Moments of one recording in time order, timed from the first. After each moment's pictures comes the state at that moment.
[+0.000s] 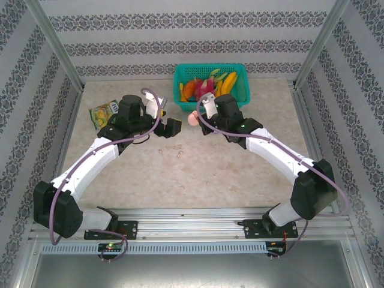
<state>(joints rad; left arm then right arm) -0.36 1.33 1.11 -0.26 0.46 -0.11 0.57 1.50 1.21 -0.31 -0.11 0.02</state>
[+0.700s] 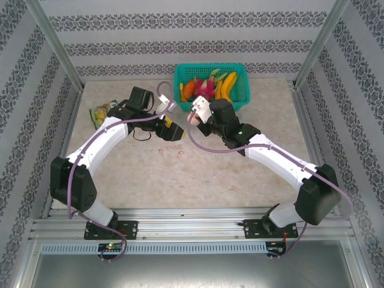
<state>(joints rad) -0.33 1.60 1.40 -0.73 0.78 0.16 0.65 1.44 1.16 -0.22 0.10 -0.31</state>
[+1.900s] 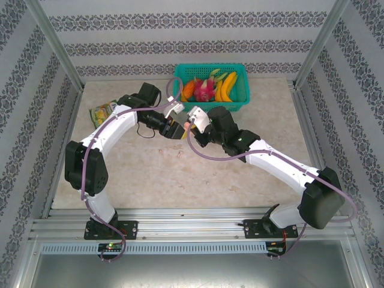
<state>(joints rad) -0.33 1.77 1.57 -0.97 0.93 0.29 0.70 1.41 1.10 -0.24 -0.04 -0.24</state>
